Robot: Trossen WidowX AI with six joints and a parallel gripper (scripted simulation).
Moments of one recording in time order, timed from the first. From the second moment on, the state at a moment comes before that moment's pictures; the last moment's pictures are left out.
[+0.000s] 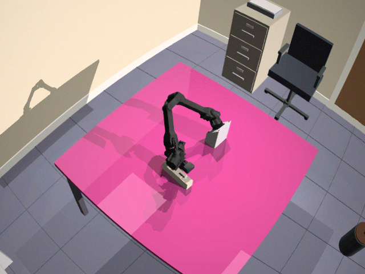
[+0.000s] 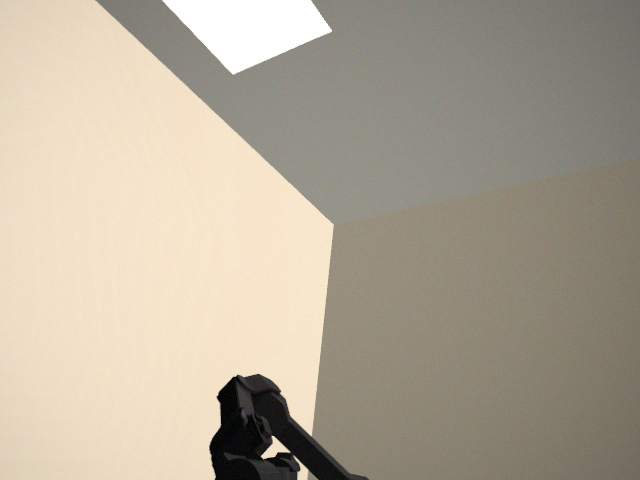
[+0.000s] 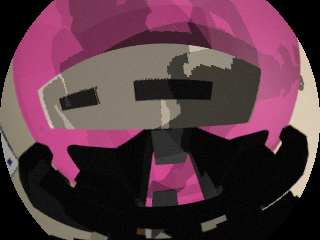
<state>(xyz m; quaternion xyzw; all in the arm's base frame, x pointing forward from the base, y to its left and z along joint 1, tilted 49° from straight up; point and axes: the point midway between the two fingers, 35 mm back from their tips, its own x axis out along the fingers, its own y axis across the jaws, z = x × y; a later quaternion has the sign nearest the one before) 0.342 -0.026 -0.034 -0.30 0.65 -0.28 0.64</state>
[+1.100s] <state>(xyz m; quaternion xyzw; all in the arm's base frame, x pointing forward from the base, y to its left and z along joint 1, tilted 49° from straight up) 0.342 -0.026 -0.035 -0.30 0.65 -0.28 0.64</state>
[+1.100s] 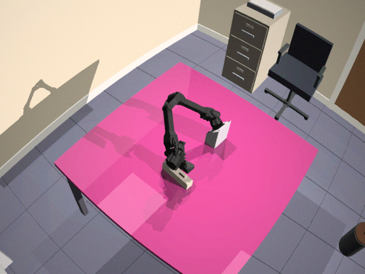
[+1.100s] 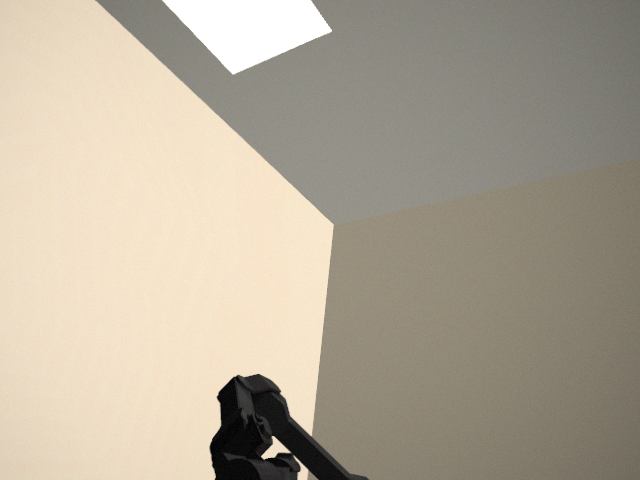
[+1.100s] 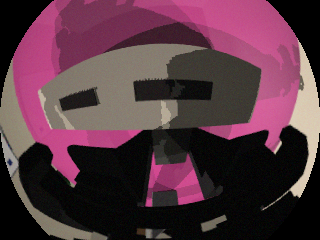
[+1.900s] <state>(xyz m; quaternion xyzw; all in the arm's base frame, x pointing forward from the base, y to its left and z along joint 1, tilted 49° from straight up) 0.342 -0.026 -0.034 -0.30 0.65 -0.28 0.64</state>
